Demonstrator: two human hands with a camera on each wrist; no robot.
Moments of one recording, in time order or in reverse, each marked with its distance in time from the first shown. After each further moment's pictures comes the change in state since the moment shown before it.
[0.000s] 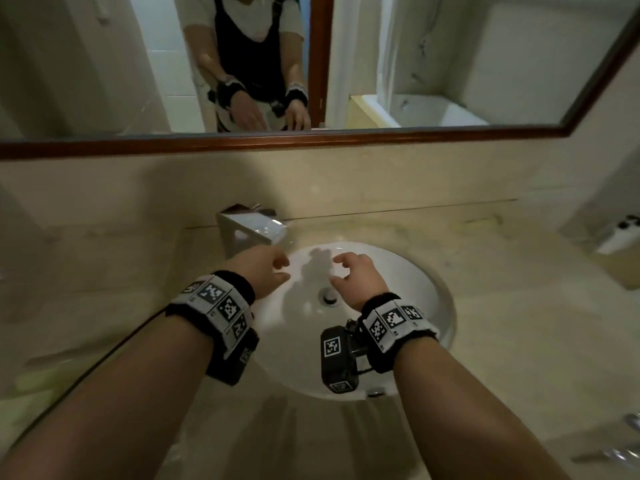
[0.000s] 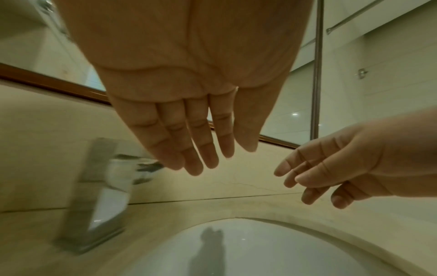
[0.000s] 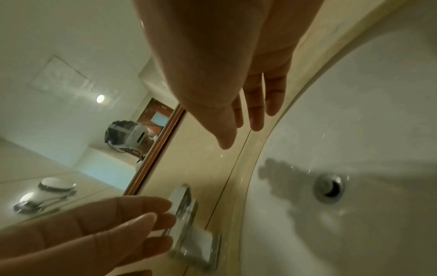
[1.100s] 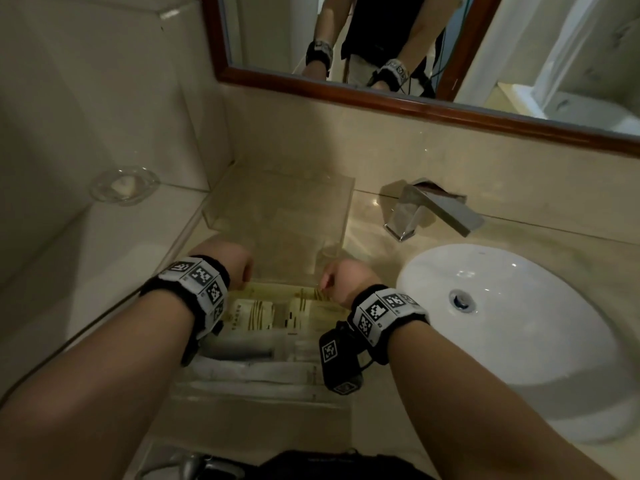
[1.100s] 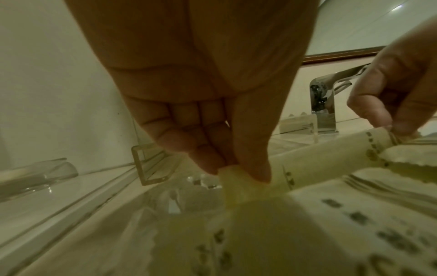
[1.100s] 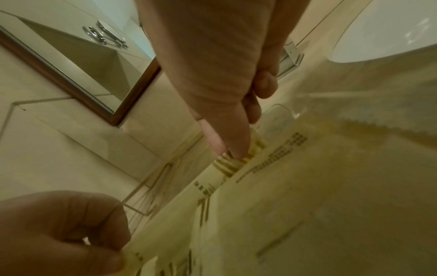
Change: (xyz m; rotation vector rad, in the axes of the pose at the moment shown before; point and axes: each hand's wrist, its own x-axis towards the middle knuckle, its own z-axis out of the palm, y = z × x) left_hand -0.109 -0.289 -0.040 0.309 -0.219 -0.438; right_hand -0.011 -0.204 0.200 -0.465 -0.584 -0.298
